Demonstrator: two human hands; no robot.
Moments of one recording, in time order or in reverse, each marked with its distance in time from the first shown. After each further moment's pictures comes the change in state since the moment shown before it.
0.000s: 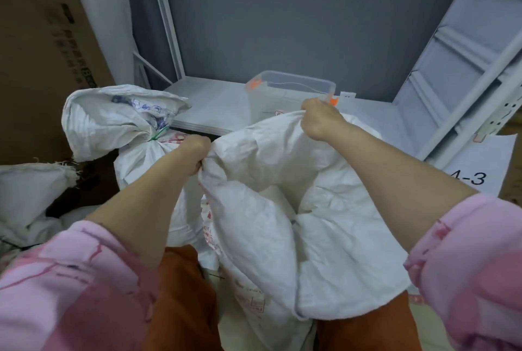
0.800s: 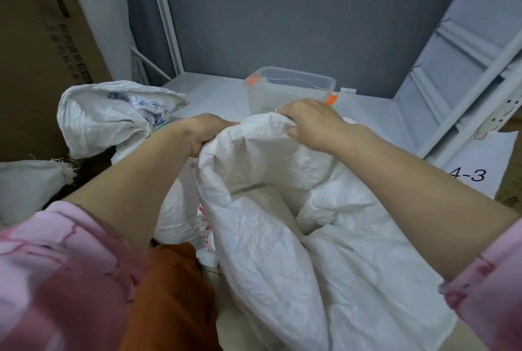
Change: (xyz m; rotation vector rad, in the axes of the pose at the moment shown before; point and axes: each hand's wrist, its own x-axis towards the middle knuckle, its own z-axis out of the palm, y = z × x) left_hand -0.005 0.030 -0.004 -0.143 -0.455 0.129; right_hand -0.012 0.002 0.005 -0.245 0.082 -0.440
